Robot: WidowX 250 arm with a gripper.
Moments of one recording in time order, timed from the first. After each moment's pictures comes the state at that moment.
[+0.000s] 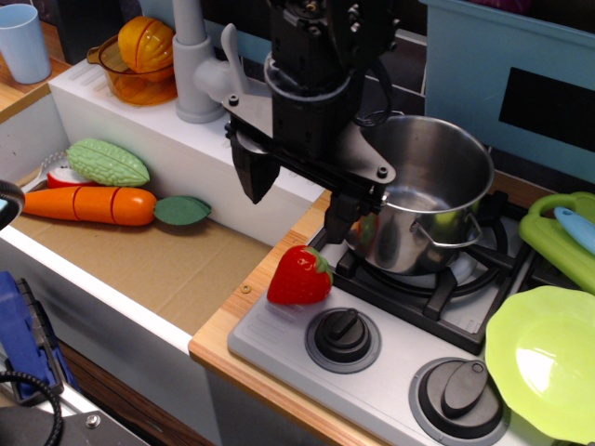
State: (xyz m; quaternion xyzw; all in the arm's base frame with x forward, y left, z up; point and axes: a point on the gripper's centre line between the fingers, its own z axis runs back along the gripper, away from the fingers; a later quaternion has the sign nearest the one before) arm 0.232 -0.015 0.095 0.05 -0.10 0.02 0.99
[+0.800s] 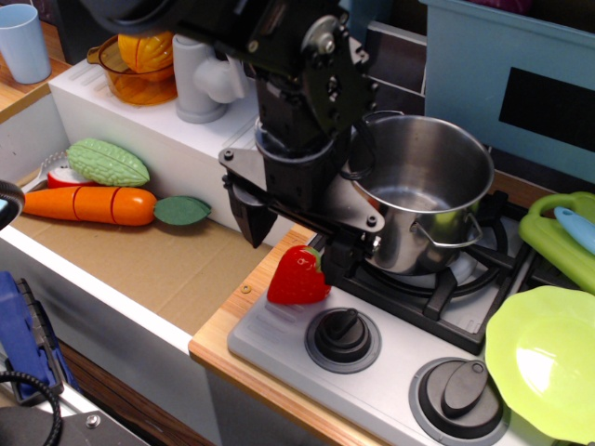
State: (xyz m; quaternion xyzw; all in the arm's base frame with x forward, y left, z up) arm 0.225 -0.018 0.064 0.03 -0.11 0.03 0.99
